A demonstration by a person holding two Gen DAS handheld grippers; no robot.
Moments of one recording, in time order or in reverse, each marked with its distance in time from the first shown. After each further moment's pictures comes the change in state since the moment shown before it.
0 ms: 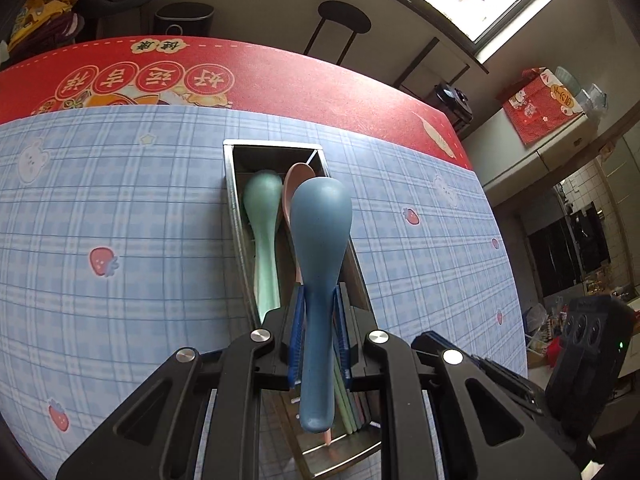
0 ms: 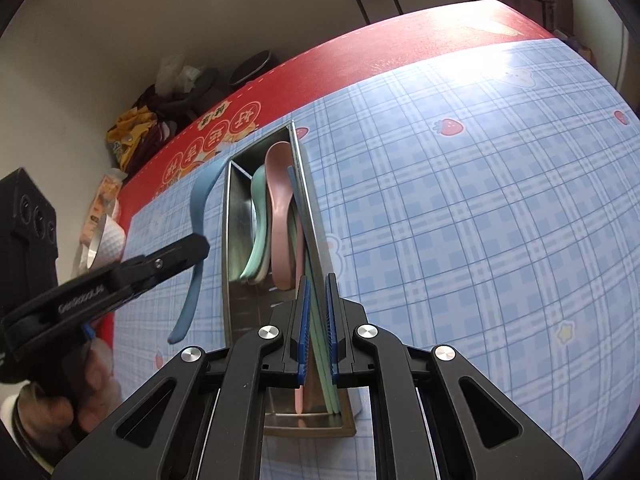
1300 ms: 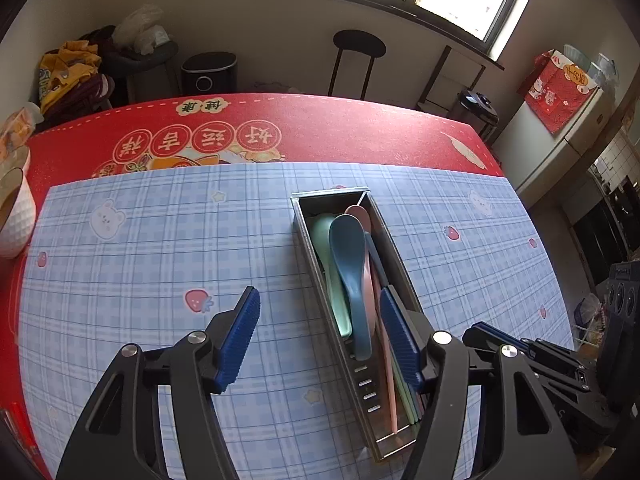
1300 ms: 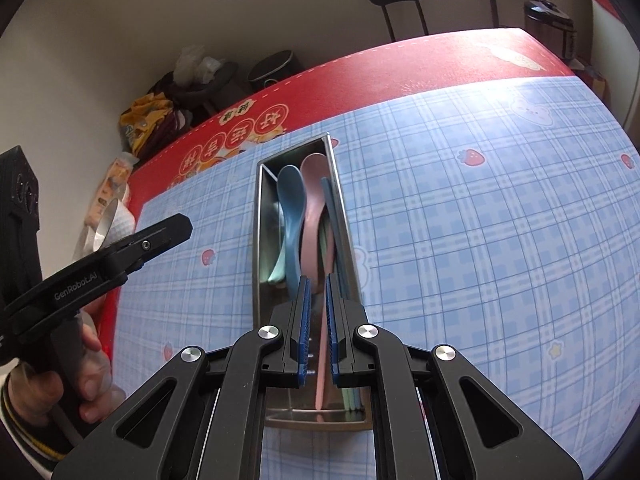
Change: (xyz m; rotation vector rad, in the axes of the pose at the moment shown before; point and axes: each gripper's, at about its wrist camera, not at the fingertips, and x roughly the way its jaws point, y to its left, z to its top) left arm -0.068 0.009 0.002 0.131 -0.122 0.206; right arm -0.013 0.048 0.009 -0.134 0.004 -0.003
